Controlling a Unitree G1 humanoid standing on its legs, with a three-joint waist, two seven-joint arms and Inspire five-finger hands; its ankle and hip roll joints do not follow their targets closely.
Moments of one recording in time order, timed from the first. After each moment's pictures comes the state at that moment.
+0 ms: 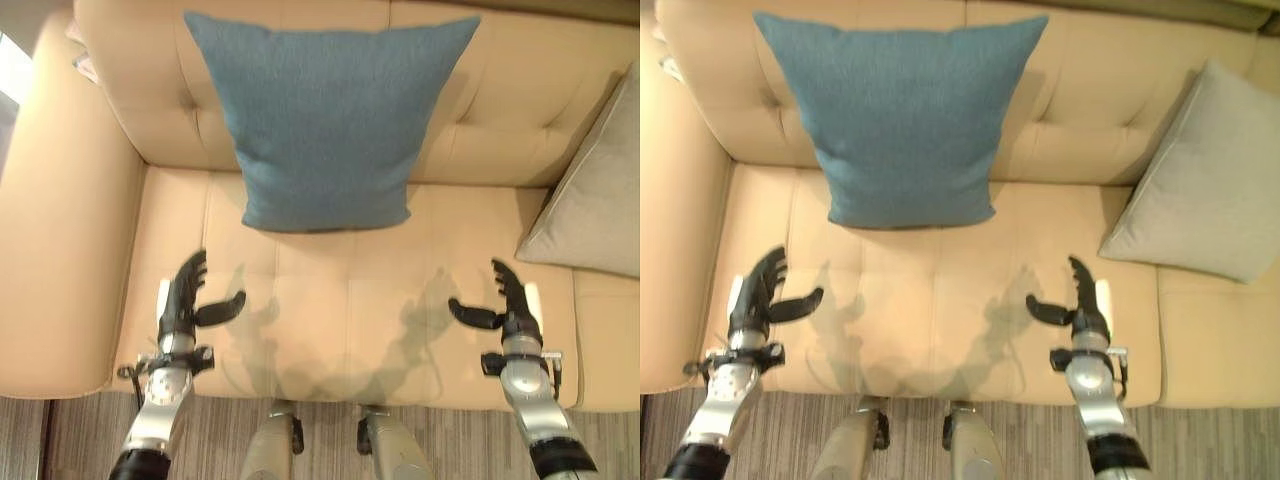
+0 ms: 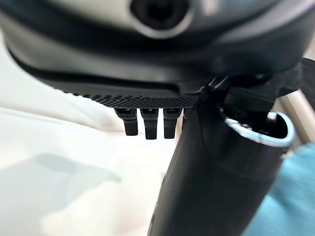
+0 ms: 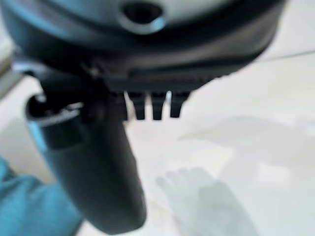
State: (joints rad) left arm 0.06 0.39 0.02 0.41 -0.21 -0.19 0.20; right arm -0.03 -0.44 -0.04 0.49 -0.06 -0.11 -0.24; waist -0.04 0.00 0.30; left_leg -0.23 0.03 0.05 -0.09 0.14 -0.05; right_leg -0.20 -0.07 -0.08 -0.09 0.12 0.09
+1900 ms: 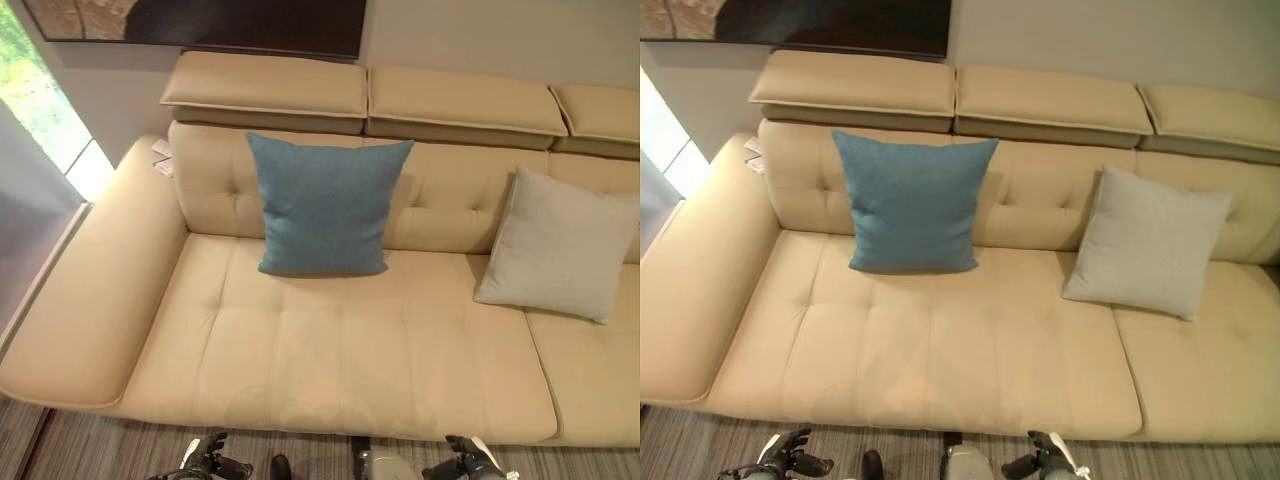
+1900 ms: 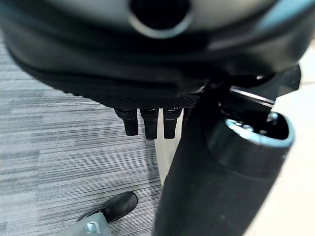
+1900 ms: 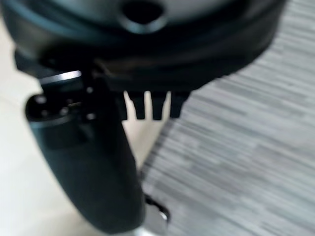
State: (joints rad) left arm -0.01 0.27 -0.11 1.20 -0.02 -0.10 0.10; right arm -0.06 -0.29 0.17 1.25 -0.14 -0.03 -0.13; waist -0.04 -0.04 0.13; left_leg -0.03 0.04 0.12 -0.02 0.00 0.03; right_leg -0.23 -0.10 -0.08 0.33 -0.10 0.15
